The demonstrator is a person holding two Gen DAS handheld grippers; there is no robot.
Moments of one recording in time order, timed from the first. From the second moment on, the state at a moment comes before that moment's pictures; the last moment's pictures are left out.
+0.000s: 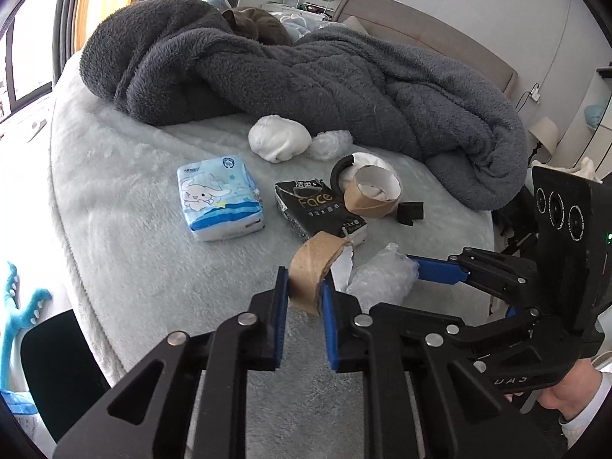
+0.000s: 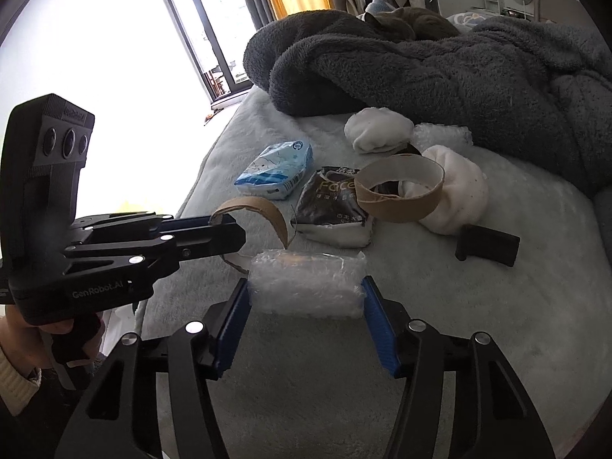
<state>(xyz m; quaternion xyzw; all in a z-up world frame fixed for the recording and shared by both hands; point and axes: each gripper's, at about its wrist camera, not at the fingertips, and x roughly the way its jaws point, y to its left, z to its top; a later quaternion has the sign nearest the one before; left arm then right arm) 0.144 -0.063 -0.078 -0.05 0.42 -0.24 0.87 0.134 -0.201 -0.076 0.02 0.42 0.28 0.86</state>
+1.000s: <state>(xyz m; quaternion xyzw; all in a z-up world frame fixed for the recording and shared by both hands) 0.125 0.087 -0.082 -0.07 0.40 -0.08 0.91 0.151 -0.066 -0.032 0.03 0.37 0.35 0.86</state>
